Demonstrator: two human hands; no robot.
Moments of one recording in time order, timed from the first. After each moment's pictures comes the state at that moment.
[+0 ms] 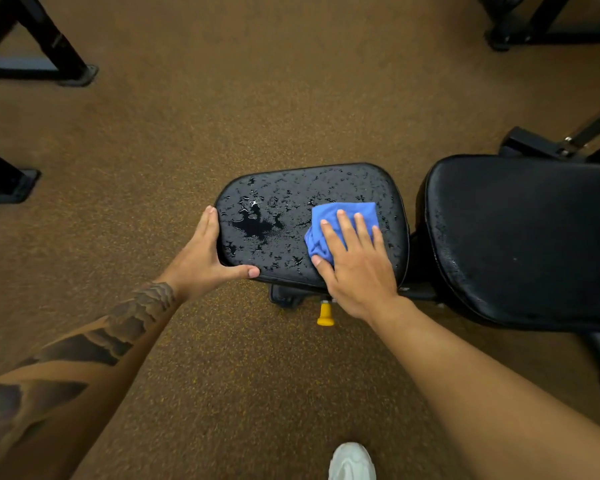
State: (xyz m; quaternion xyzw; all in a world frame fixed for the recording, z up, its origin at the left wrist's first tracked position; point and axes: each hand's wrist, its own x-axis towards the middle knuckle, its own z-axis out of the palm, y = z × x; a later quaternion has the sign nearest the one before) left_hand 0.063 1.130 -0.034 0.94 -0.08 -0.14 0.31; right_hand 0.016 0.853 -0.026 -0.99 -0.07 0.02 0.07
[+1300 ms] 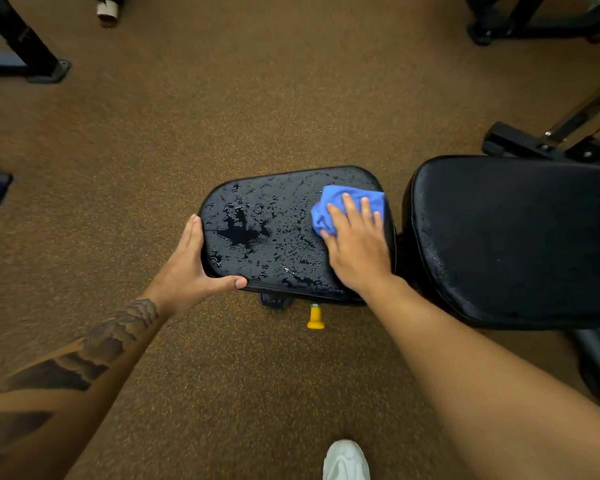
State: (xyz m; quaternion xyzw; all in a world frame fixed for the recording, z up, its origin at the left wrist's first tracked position) left_hand 0.062 1.128 -0.032 0.93 -0.07 -0.16 0.32; right_hand 0.060 0.834 -0.029 -0.99 0.00 0.01 0.11
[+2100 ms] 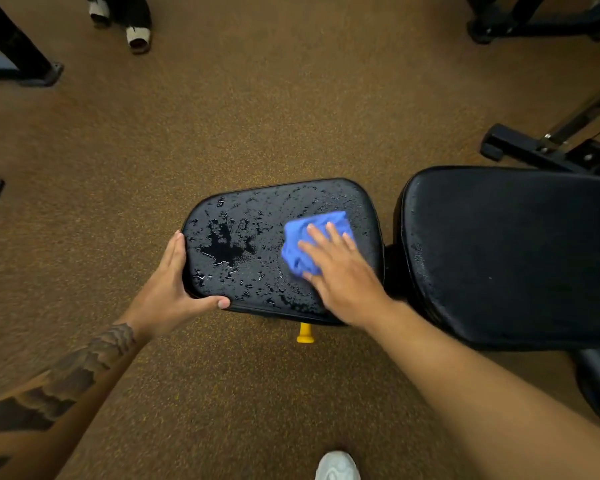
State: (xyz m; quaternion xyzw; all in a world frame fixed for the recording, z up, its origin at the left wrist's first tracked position) left_hand 0.064 1.128 -0.032 0.94 -0.06 -0.16 0.31; right_hand 0.048 0.817 -0.024 -0.97 -0.16 0.04 0.17
